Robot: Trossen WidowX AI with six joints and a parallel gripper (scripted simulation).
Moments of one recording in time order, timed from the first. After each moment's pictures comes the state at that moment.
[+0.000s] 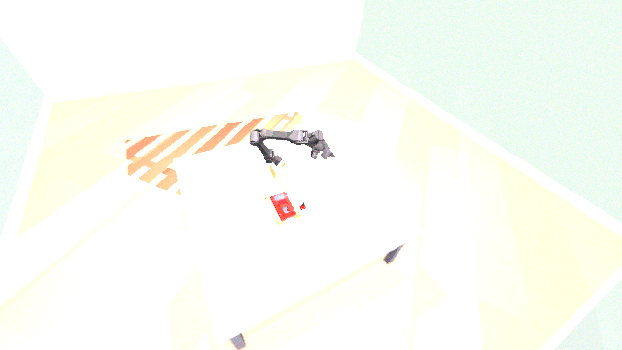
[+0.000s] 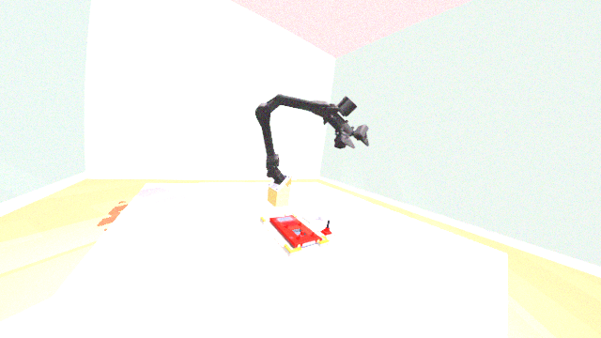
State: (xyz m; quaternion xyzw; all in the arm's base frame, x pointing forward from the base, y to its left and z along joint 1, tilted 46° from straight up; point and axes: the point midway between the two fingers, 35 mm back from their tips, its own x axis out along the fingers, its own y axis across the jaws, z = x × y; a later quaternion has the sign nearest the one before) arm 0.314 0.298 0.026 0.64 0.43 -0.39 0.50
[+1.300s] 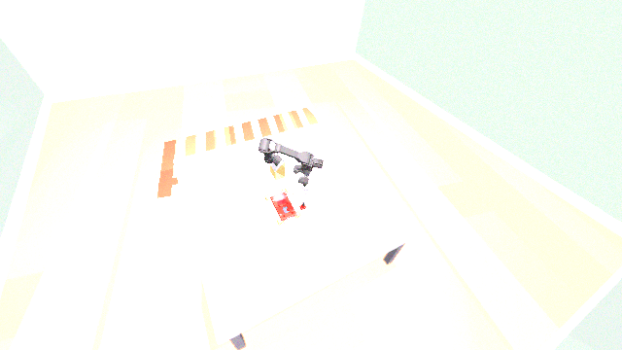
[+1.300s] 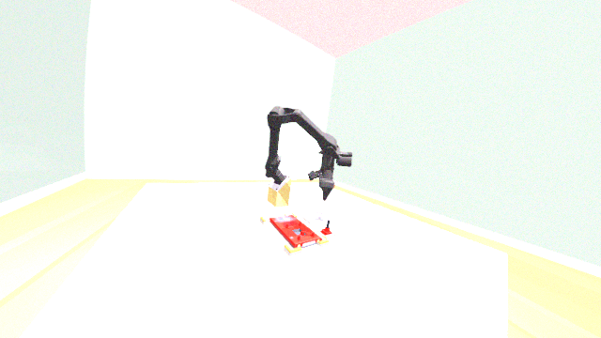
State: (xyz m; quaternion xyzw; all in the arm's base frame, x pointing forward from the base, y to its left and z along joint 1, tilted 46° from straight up) arm 0.247 0.056 -0.069 0.51 0.00 -0.71 0.49
